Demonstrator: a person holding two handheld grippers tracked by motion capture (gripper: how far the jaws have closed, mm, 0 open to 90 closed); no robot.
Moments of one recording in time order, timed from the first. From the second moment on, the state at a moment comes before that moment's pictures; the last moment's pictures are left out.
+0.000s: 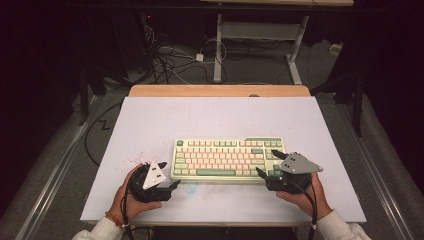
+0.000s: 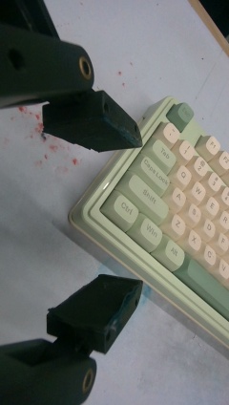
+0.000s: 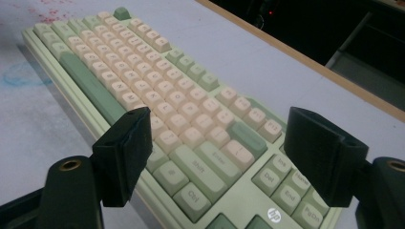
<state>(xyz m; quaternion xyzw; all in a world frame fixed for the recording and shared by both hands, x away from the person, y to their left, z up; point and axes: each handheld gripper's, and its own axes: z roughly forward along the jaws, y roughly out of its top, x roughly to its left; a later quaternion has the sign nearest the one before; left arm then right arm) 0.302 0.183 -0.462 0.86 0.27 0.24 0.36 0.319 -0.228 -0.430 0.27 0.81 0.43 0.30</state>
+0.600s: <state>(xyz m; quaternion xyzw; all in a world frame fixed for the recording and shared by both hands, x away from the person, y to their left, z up) 0.323 0.175 -0.448 0.87 0.29 0.18 0.36 0.300 -0.240 -0.443 0.27 0.82 0.41 0.30</state>
